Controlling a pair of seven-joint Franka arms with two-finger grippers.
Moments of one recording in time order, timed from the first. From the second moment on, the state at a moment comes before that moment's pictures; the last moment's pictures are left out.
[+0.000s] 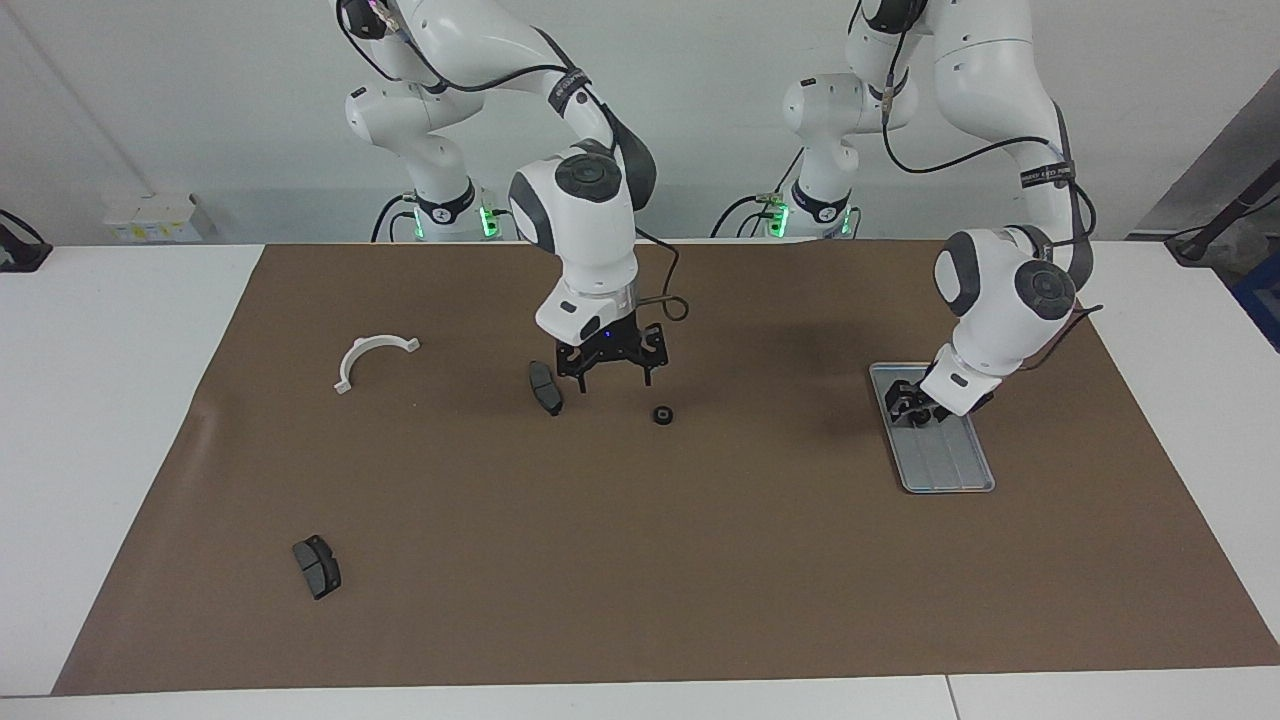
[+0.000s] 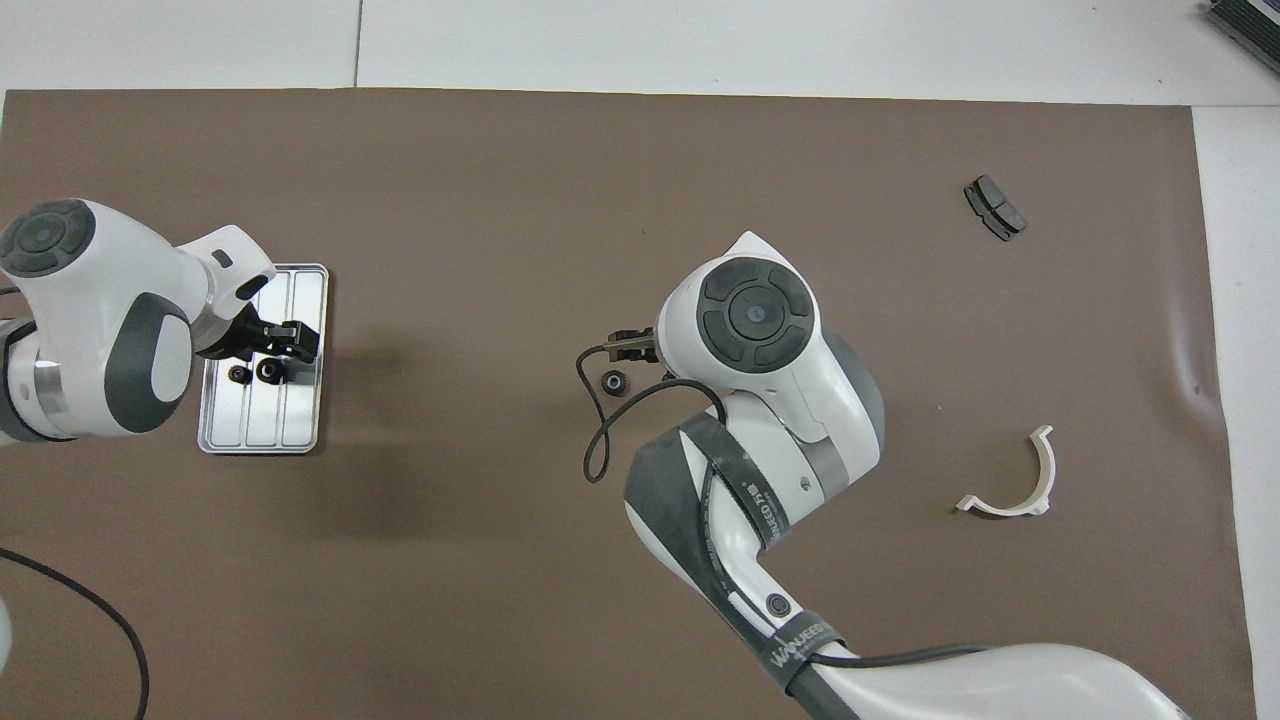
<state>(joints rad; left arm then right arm) 0.01 0.27 -0.04 -1.99 0.00 2.19 0.06 0.54 0.32 0.02 -1.73 -0.03 2.19 0.51</state>
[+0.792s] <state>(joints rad) 0.04 0.27 -0.05 -2.04 0.00 2.24 0.11 0.63 0.55 0.02 -1.64 -0.08 2.30 0.64</state>
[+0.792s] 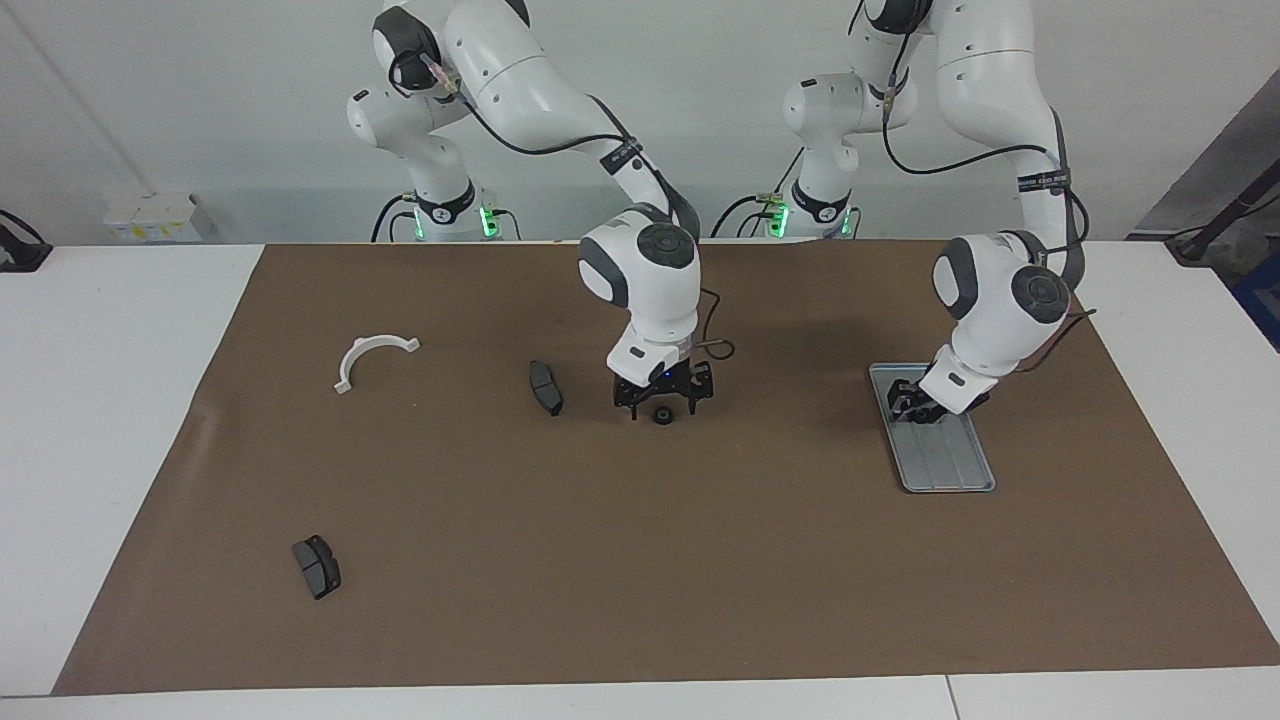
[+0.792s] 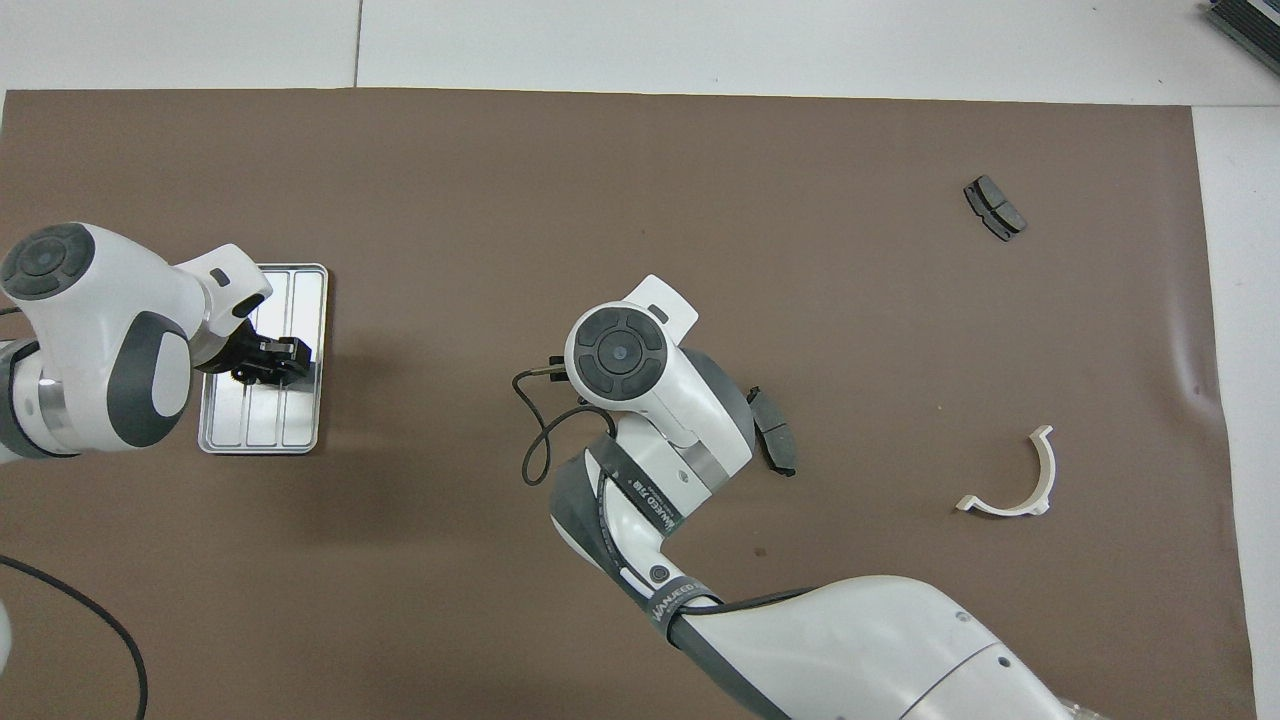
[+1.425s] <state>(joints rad) 0.04 0.27 -0.05 -2.05 0.00 2.24 0.11 0.63 0.56 0.02 -1.66 -0.08 2.32 0.65</state>
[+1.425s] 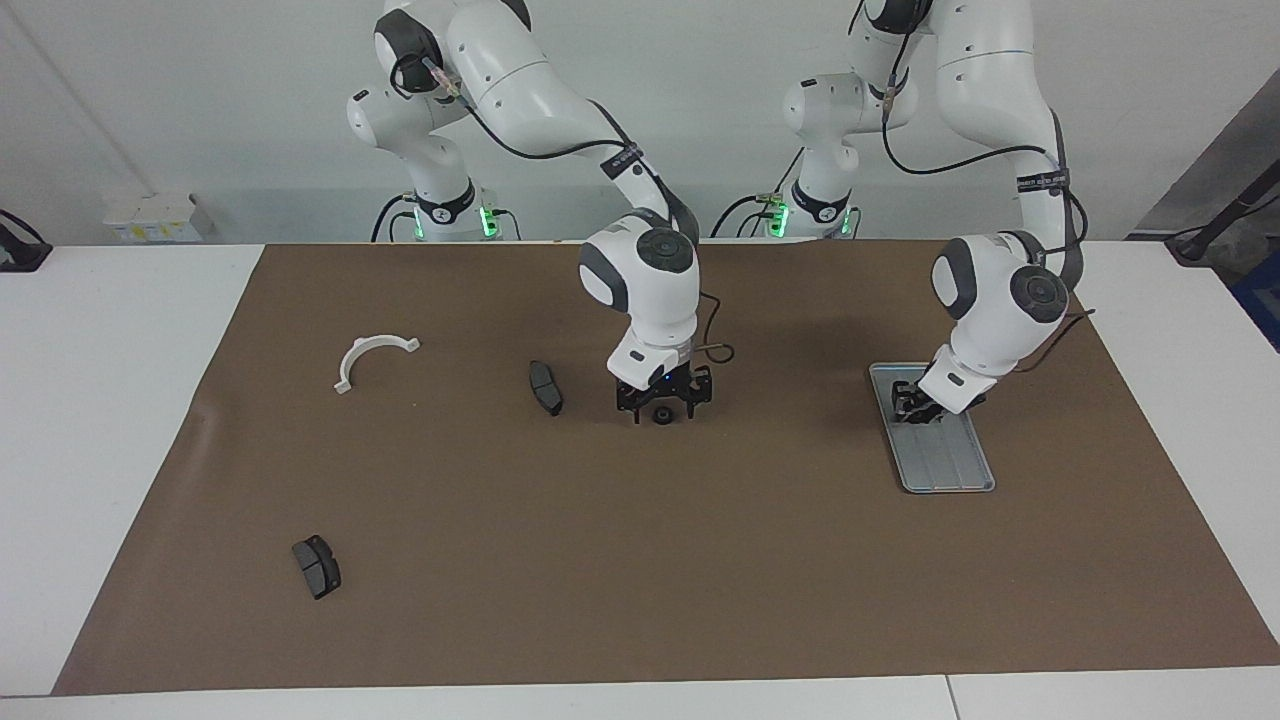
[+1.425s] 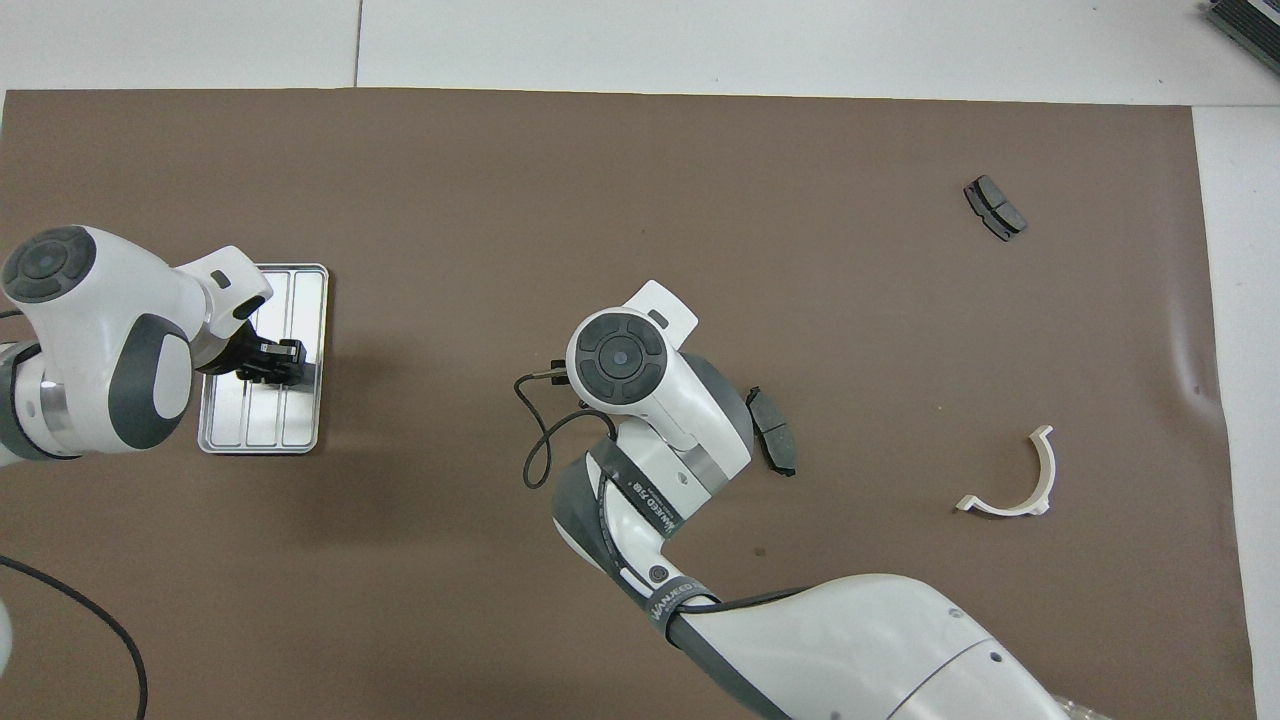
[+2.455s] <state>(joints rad) 0.03 0.27 -0.07 -1.93 0.00 2.20 0.08 0.65 0.56 0.02 -1.66 -0.08 2.32 0.70</state>
